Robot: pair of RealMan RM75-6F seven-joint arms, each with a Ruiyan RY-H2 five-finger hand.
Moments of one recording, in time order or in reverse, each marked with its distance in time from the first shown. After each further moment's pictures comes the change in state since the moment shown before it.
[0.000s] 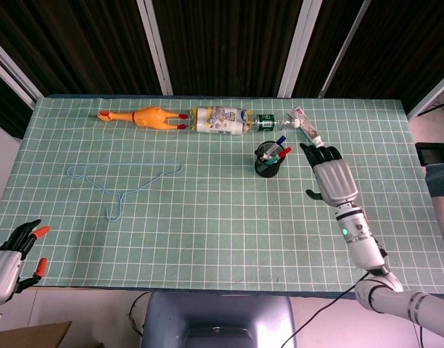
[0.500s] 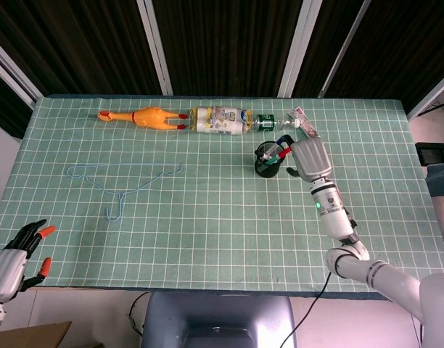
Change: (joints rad) left arm -0.016 -0.003 0.001 0.003 0.003 -0.026 -0.001; right arm 0.198 -0.221 0.044 0.396 0.012 -0.088 0.069
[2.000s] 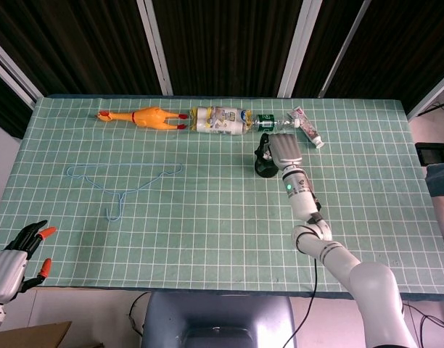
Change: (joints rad) left arm 0.002 0.001 0.004 0.003 0.005 0.003 -0.003; right arm 0.241 -0.287 0.062 0.520 0.108 -0.302 0.382
